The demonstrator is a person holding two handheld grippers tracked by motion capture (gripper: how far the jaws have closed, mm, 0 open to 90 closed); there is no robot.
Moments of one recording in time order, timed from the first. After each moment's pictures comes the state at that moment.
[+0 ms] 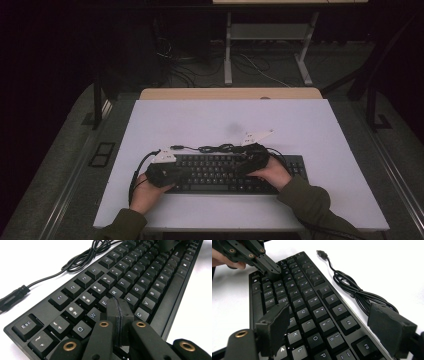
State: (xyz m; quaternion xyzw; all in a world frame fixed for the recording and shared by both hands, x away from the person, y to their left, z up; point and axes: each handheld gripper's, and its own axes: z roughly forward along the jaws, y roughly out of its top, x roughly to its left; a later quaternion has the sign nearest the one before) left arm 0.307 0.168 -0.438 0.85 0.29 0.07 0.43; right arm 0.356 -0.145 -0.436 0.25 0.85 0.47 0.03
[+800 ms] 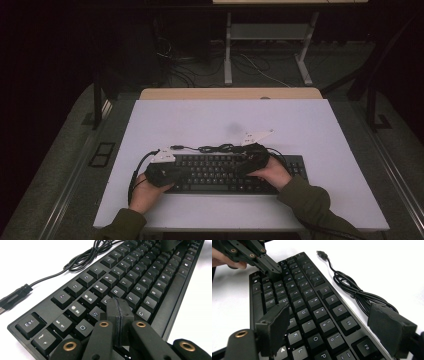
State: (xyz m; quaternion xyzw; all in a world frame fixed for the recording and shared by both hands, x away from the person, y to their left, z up) left arm 0.308 0.170 -0.437 0.85 0.30 0.07 0.43; right arm 0.356 -0.145 -0.436 0.25 0.85 0.47 0.03
